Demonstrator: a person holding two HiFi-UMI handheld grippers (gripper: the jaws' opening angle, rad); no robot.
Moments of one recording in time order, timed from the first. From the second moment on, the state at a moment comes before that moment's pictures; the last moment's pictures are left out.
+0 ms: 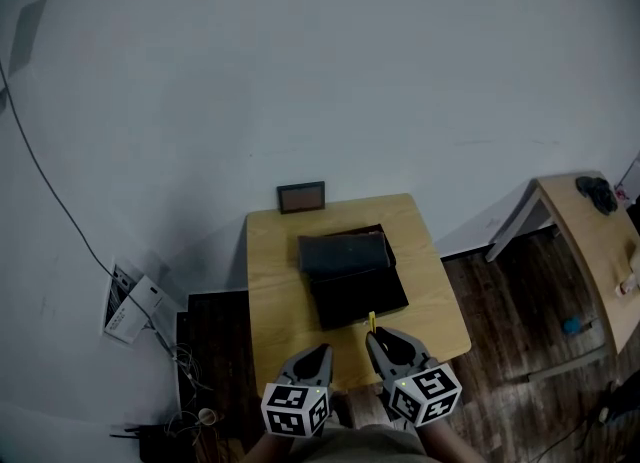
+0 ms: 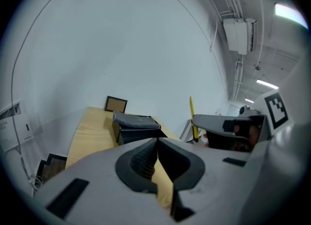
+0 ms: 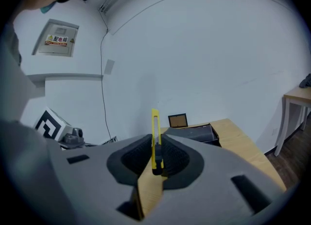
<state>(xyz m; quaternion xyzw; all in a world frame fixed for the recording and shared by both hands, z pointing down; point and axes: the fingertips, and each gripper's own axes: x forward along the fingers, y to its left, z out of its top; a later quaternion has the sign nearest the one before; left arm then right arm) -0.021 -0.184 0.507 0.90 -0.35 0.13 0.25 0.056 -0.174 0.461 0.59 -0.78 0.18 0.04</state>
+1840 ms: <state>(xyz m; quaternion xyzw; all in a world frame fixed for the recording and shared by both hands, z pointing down) 0.012 -0.280 0.549 0.80 -0.50 0.13 0.31 0.116 -0.325 0.615 0.41 -0.84 0.22 0.28</state>
